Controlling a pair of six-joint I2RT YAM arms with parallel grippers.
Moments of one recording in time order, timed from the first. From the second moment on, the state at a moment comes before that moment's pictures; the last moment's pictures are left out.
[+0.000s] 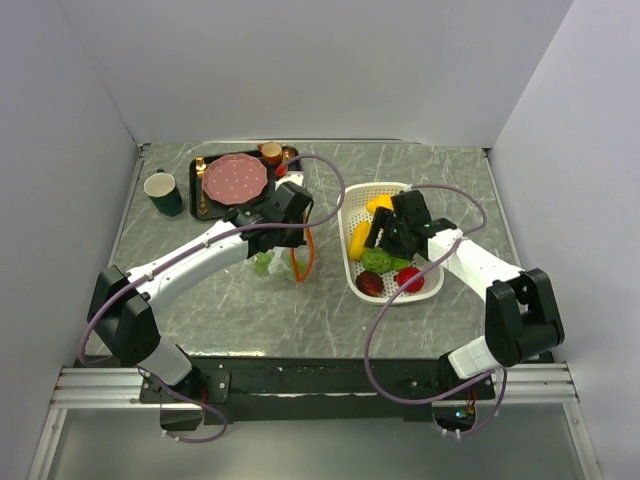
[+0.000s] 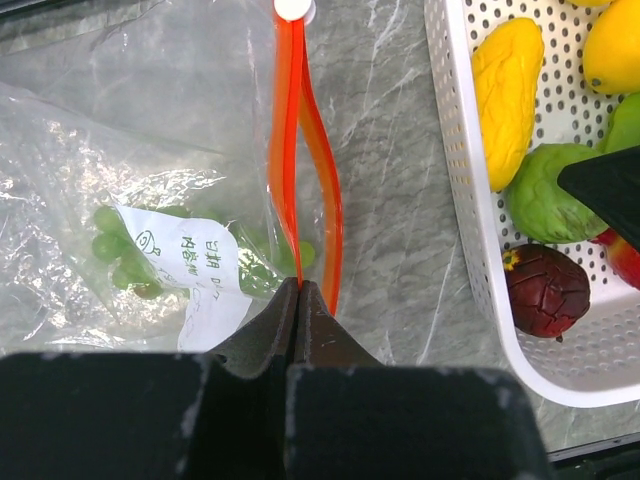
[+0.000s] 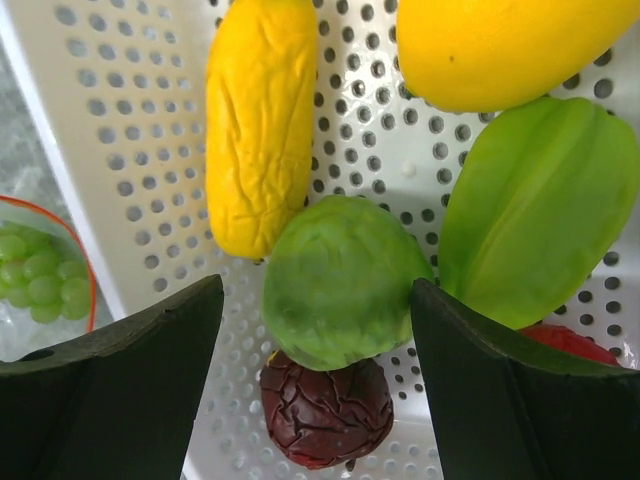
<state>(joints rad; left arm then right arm) -0.77 1.54 1.33 -0.64 -0.32 -0.57 0.35 1.46 0.94 -0.40 0.00 0.62</state>
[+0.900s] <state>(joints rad) -0.77 1.56 1.33 -0.63 -0.30 -0.56 0.35 1.55 0.93 -0.41 -0.07 0.55</state>
